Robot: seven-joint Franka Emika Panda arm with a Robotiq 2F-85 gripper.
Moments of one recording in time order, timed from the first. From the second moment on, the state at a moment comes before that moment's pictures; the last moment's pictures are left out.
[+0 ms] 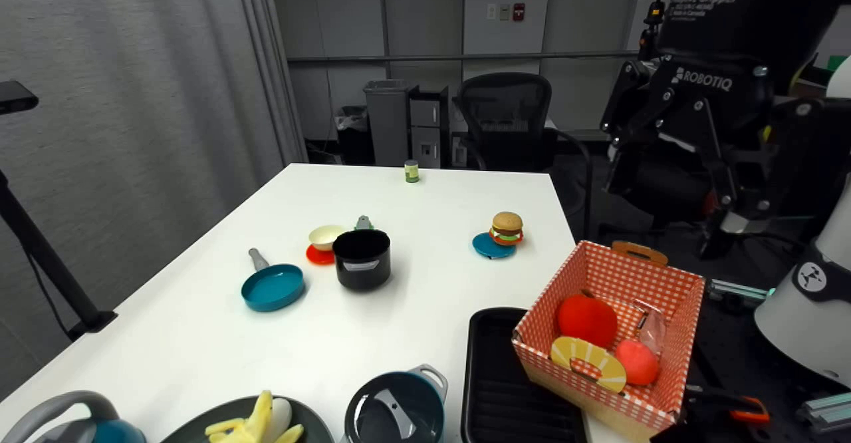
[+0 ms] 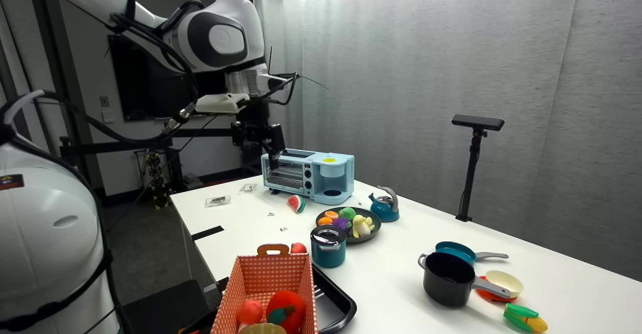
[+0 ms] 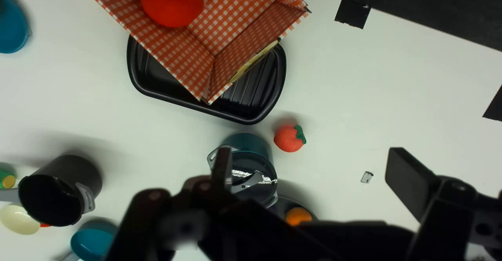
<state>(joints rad) 0.22 -0.60 0.21 -2.63 0.10 2.15 0.04</state>
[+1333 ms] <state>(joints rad) 0.21 -0.56 0.20 -2.63 0.09 2.15 0.04</state>
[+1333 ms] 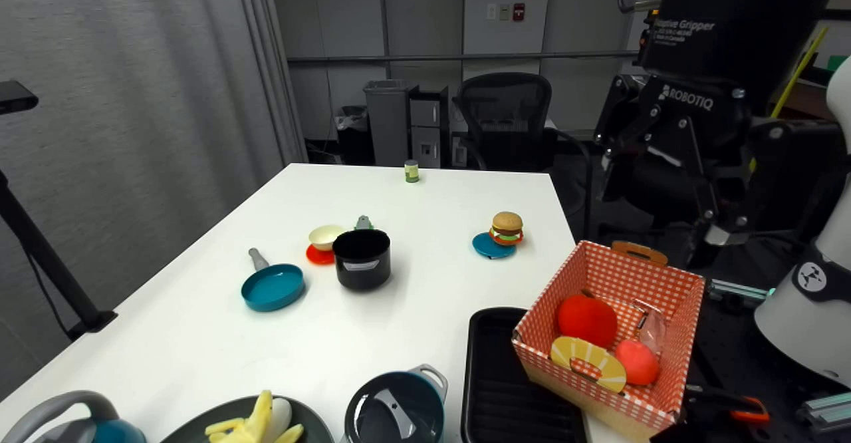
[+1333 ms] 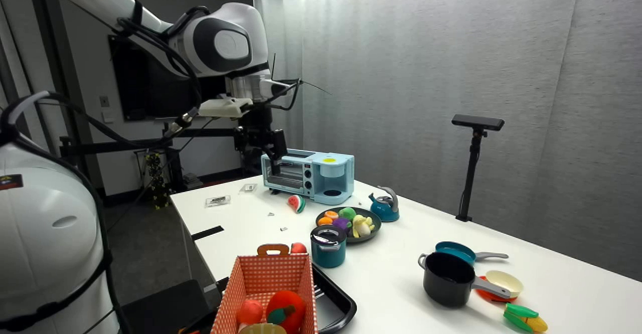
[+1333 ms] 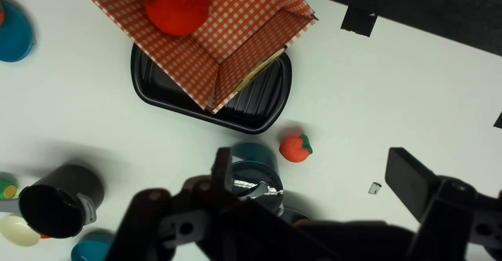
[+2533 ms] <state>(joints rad) 0.13 -0.16 0.21 -2.44 -0.12 2.34 0.29</state>
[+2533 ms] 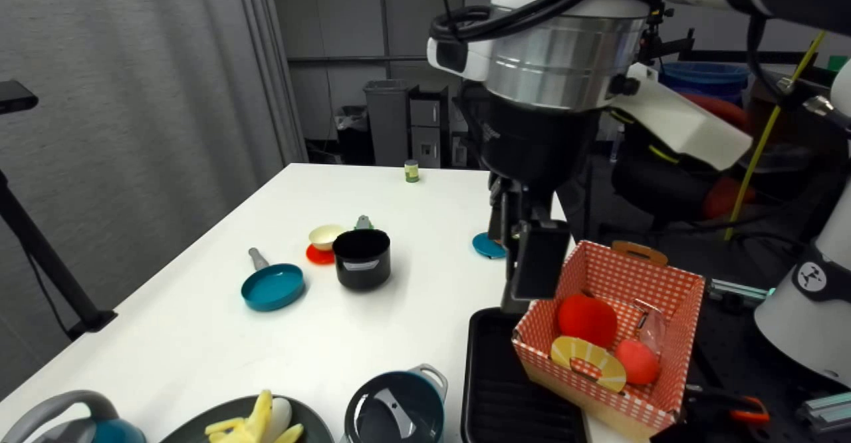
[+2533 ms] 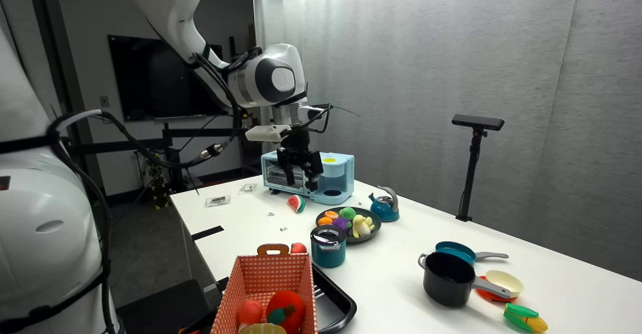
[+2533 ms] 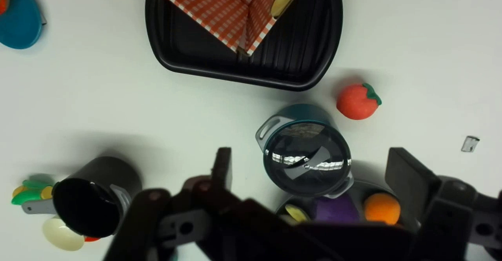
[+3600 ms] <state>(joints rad) 0.19 0.18 0.16 -2.15 -0.43 2.36 1.06</state>
